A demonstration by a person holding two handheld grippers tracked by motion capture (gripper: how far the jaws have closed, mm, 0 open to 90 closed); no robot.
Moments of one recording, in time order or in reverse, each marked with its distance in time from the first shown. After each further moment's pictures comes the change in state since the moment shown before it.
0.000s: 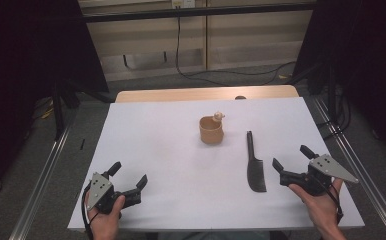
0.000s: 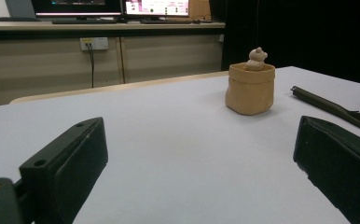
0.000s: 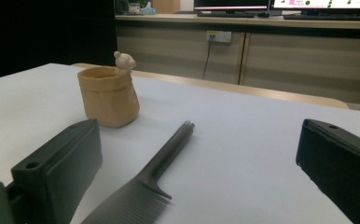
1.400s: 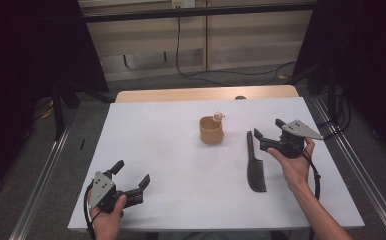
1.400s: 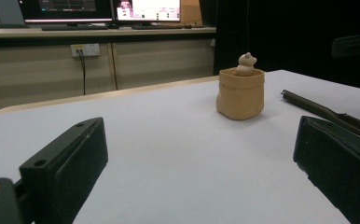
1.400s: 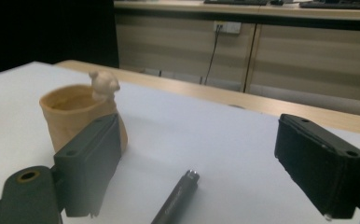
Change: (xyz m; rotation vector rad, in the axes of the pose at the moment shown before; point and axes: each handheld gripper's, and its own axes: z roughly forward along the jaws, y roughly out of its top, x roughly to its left) left arm -0.003 0.002 0.003 -0.020 -0.040 0.018; right arm -0.003 0.027 0.095 0.079 0.022 -0.018
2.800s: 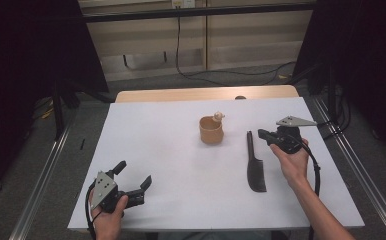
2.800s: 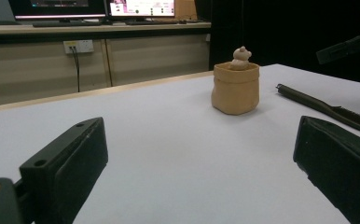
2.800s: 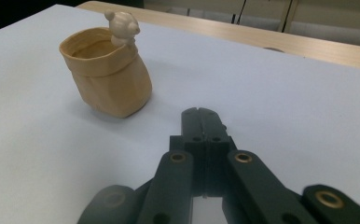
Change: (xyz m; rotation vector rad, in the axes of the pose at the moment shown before) left arm -0.001 -0.002 0.003 0.023 -0.014 0.005; right arm -0.008 0.011 0.010 0.276 0.136 0.043
